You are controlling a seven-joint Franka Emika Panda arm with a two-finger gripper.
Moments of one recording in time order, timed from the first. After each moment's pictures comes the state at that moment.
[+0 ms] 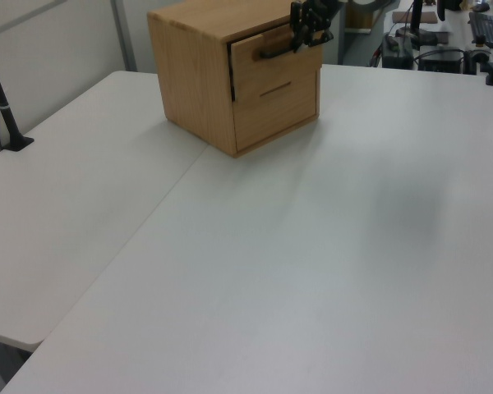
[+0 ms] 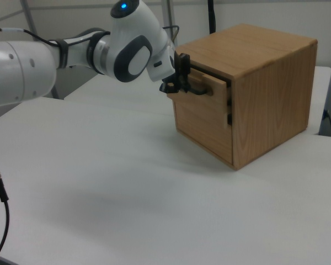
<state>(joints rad) -0.15 0.34 -0.04 -1.49 0.09 2.43 1.55</state>
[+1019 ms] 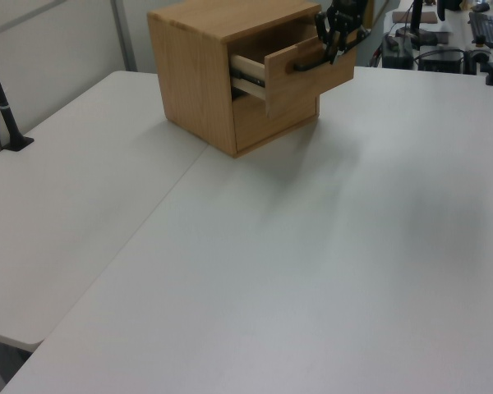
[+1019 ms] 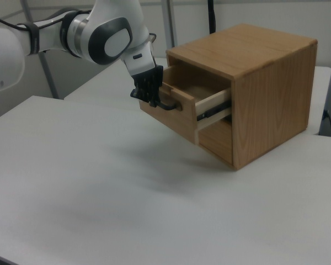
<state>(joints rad) -0.15 0.19 -0.01 -1.56 0.09 2.03 1.43</state>
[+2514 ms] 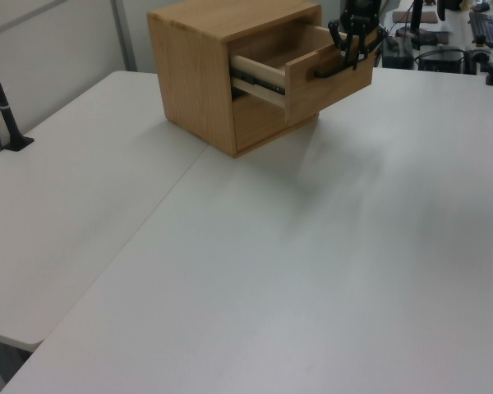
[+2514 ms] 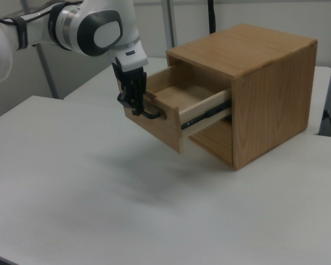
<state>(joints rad) -0.16 0.14 0.01 -1.56 0.07 1.82 1.25</state>
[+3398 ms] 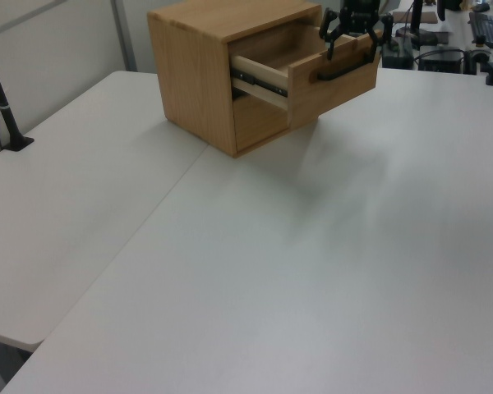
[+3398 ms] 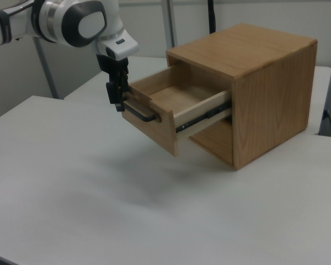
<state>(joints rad) -0.14 0.11 0.06 -1.56 0.07 1.79 1.01</state>
